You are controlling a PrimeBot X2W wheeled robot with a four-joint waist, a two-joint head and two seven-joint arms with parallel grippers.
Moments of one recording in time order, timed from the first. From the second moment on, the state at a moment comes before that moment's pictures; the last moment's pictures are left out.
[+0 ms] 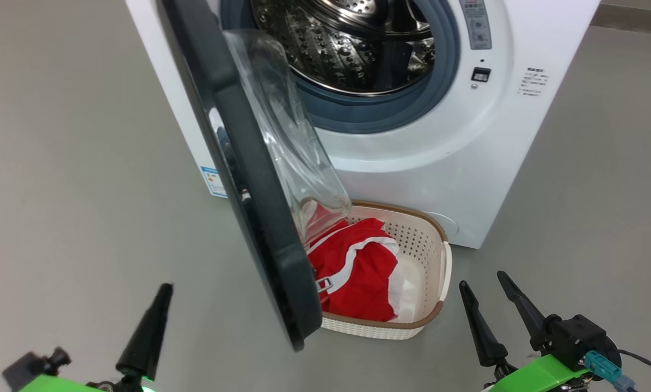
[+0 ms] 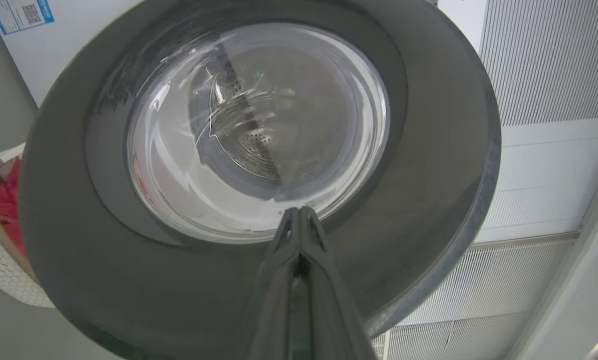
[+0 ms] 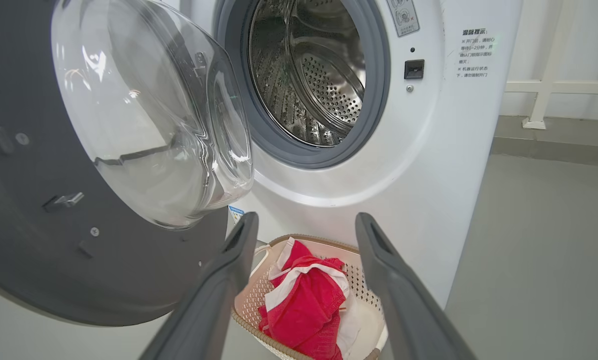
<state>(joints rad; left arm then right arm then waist) 0.01 0.15 -0.03 -0.01 -1.71 -0.13 0.11 0.00 -0.05 0.12 0.23 0.29 0.12 -0.26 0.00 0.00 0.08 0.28</state>
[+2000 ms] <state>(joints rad) -0.72 0.26 -0.31 0.31 -1.38 -0.12 -0.14 -0.15 -0.05 0.10 0.16 0.40 0.12 -0.26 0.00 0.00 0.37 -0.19</state>
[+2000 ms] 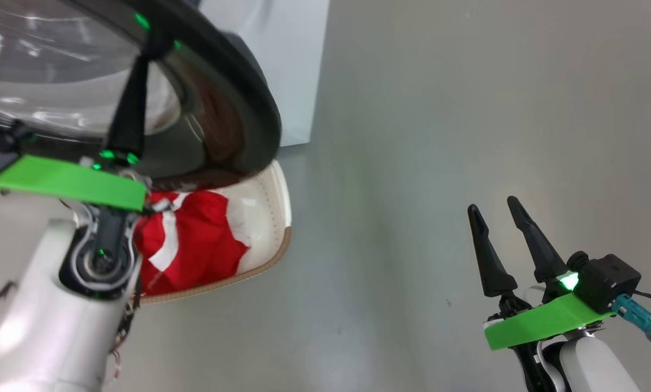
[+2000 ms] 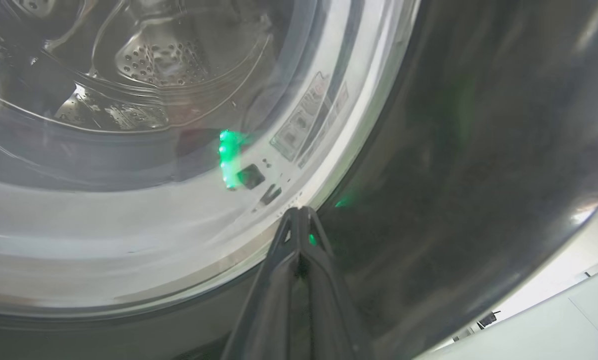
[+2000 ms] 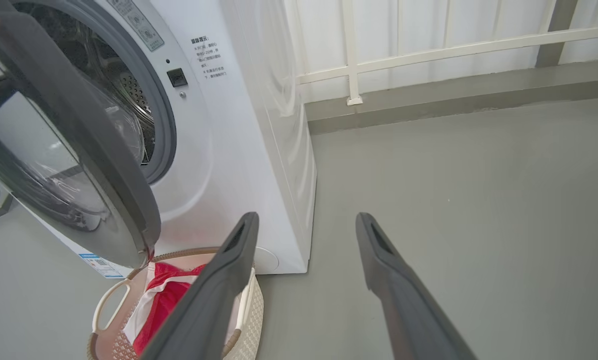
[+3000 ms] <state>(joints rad) -0.71 0.30 -0.44 0.44 -1.46 -0.12 -0.25 -0.15 -0.05 0.10 0.17 0.40 0.12 -0.26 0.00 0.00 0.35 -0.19</state>
